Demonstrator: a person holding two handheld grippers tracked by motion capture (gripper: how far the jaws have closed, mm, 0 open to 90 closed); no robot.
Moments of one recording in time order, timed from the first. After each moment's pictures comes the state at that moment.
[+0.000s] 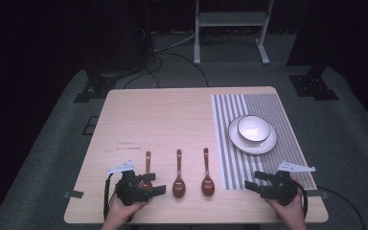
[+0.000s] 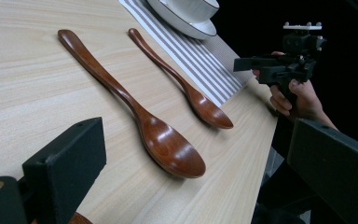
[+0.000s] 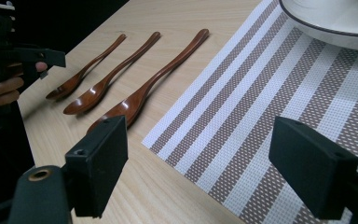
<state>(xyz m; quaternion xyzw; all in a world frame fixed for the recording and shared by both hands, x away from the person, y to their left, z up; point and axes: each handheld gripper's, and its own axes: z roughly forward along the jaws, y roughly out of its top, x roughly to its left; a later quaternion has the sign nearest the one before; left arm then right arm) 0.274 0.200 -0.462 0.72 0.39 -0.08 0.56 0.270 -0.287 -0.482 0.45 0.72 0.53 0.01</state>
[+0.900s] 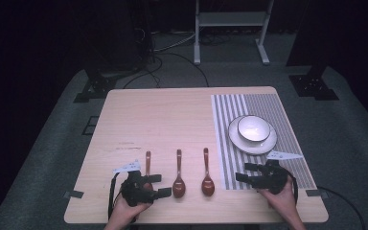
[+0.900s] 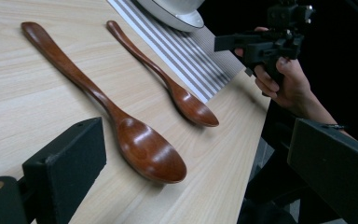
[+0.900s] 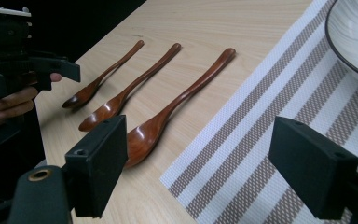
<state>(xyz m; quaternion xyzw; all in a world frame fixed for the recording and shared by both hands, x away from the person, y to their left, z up) 0.273 0.182 -0.457 0.73 0.37 -0.10 0.56 0.299 -0.262 -0.463 0.42 0.74 0.53 -0.02</state>
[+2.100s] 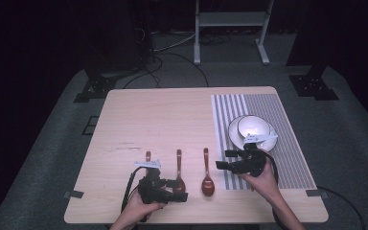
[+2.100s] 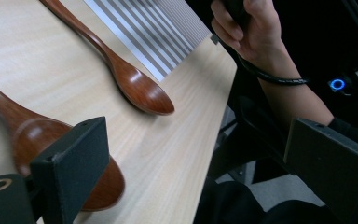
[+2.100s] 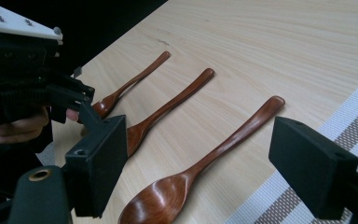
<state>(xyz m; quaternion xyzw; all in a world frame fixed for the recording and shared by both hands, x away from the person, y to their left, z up) 0.283 0.138 -0.457 0.76 0.33 -0.21 0.51 0.340 -0.207 -0.433 0.36 0.77 0.52 -0.04</state>
